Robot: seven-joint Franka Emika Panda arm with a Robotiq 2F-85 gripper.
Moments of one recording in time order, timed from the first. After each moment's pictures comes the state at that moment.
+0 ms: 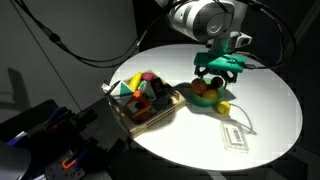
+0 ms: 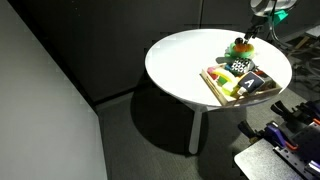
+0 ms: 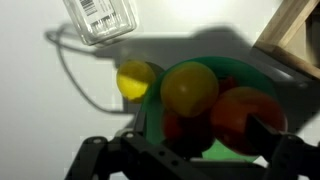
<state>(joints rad) -0.38 0.74 -0.05 -1.57 0.01 2.38 -0.62</state>
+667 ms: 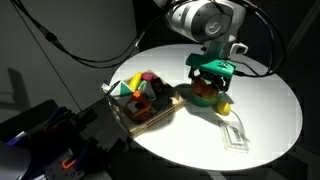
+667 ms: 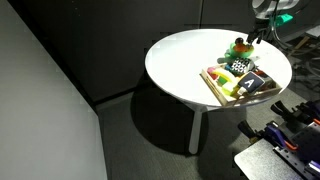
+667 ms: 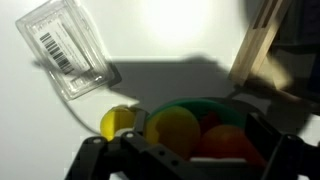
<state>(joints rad) -0.37 0.72 -0.07 -1.61 0.01 2.27 -0.49</state>
